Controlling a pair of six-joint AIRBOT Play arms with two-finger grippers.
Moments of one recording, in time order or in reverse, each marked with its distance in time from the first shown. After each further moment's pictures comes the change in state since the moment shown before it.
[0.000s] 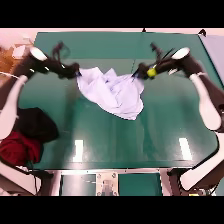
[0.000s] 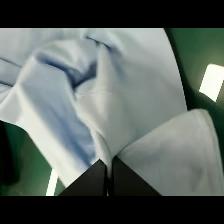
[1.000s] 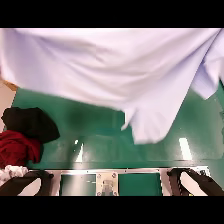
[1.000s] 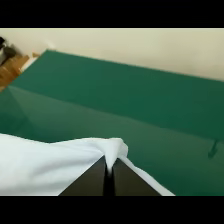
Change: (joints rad) left arm 0.045 0.626 0.124 0.234 -0.221 -0.130; right arm -0.249 0.877 -0.125 -0.126 0.008 -0.079
